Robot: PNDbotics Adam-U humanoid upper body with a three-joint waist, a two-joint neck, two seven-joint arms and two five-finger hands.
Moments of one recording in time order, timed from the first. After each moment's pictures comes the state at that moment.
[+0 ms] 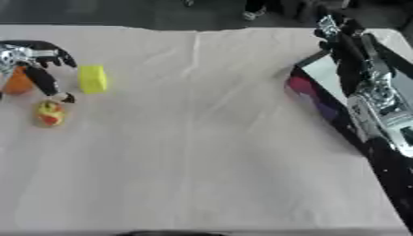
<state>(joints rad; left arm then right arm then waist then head) -1.10 0.47 -0.13 -0.72 -1.02 -0.05 -0.69 -0.55 -0.52 0.14 -1.59 -0.44 0.13 -0.25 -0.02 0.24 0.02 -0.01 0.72</state>
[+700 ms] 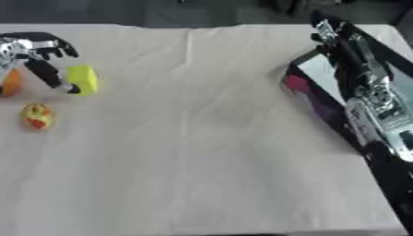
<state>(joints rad) -1.14 0.47 -0.12 -0.73 -1.01 -0.02 -0.67 -0.58 -0.52 0.14 -1.59 -0.43 0.13 -0.23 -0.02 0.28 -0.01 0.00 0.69</state>
